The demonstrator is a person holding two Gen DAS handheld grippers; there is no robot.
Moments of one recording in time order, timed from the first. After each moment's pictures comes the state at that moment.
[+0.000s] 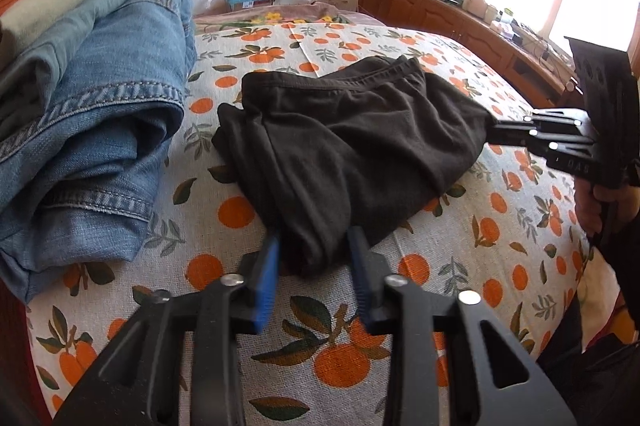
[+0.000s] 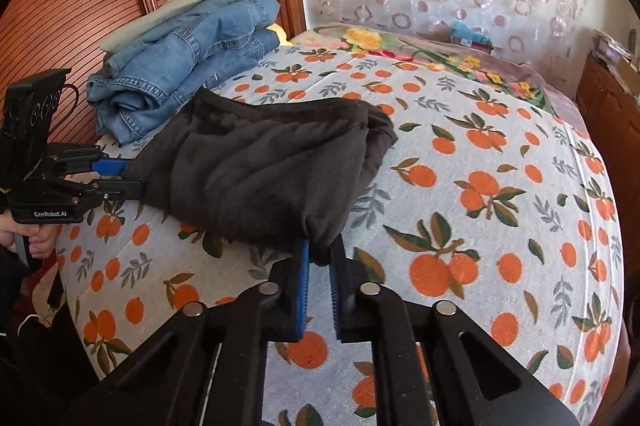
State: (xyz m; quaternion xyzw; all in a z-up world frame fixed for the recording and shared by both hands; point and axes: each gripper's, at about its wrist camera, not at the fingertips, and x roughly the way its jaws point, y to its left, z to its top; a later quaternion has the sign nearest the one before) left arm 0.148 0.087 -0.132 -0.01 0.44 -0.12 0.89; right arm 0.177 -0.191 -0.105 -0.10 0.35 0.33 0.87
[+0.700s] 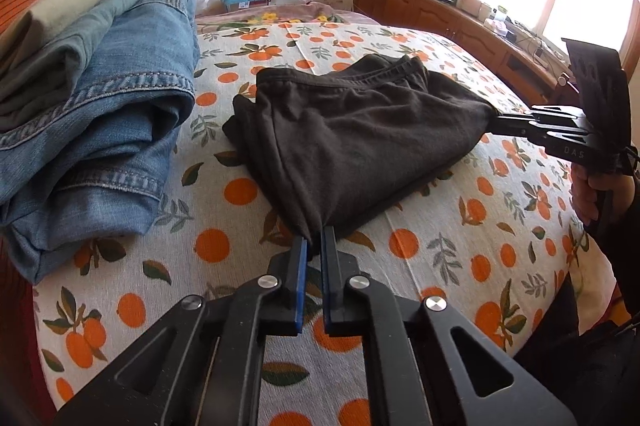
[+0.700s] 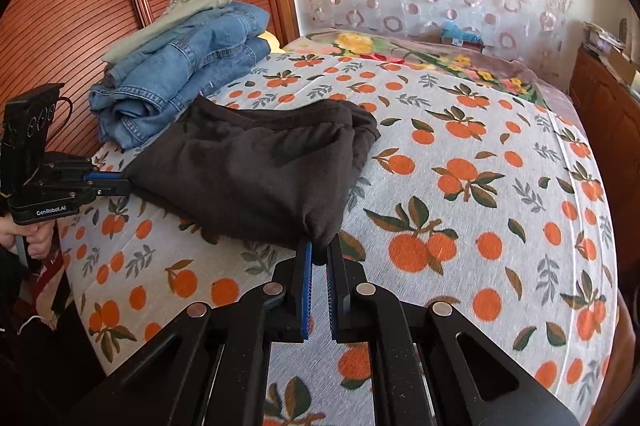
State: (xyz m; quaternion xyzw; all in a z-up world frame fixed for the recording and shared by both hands) left arm 0.130 0.094 -0.126 -0.02 0.44 -0.13 0.89; right arm 0.161 -0.214 -0.099 -0.09 0.35 0.33 0.87
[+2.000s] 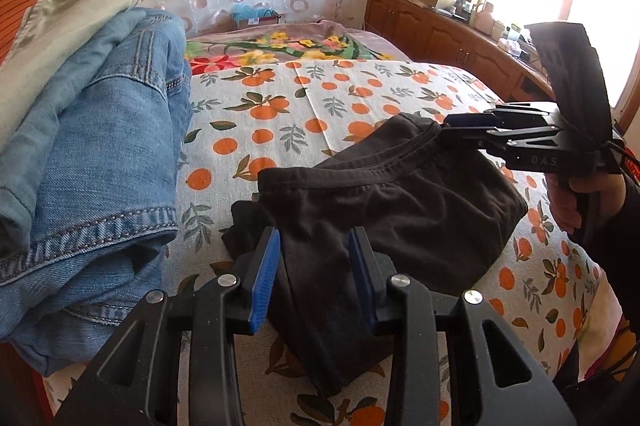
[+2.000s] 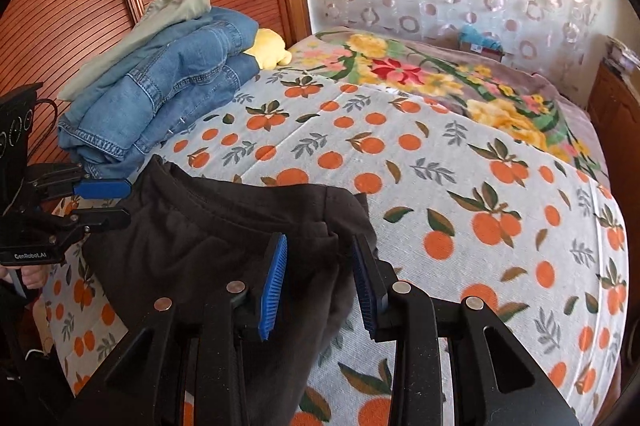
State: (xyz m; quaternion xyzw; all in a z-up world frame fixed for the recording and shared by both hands) left arm 0.200 0.086 -0.109 -0.02 0.41 -0.11 0.90; right arm 0.270 -0.160 -0.095 -0.10 0.36 0.36 0.86
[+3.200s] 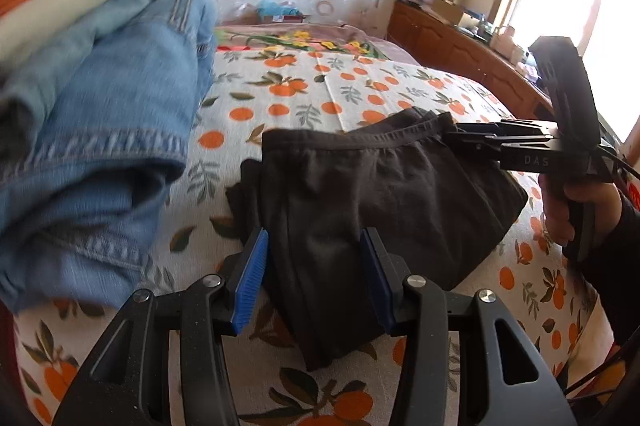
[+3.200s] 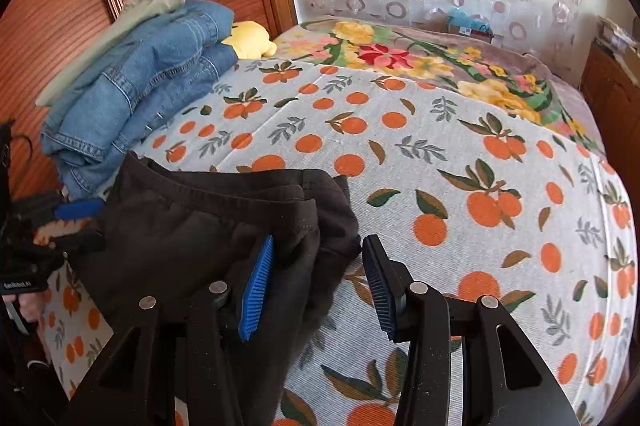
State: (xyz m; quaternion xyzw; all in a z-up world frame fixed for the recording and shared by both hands) left arm 0.177 0.089 -0.123 -0.07 0.41 -0.07 0.91; right arm 0.275 -0.165 -0.107 -0.08 0.38 0.33 0.86
